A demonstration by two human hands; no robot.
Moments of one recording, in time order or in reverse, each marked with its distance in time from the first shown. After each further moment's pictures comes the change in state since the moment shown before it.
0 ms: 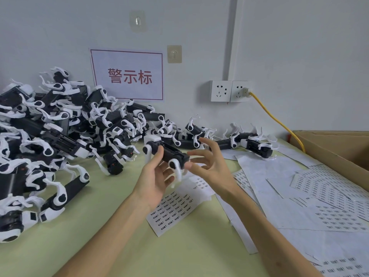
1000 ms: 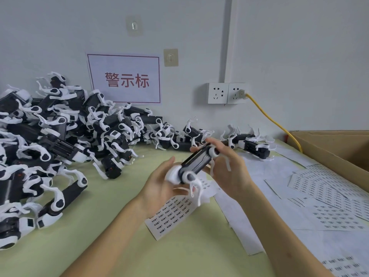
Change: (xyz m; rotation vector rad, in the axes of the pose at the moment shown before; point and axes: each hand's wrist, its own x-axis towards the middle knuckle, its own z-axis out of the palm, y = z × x) left_hand -0.002 -0.004 0.006 0.185 -0.307 -0.101; right_hand 0.008 -0.006 -0.031 0.672 -0.142 0.082
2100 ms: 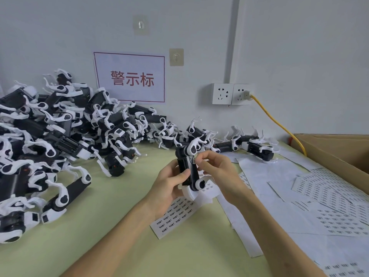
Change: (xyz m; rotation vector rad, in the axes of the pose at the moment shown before) left_hand 0.003 -0.013 0.004 -0.005 0.105 0.123; right_hand -0.002 0.013 0.019 -0.510 0.118 -0.024
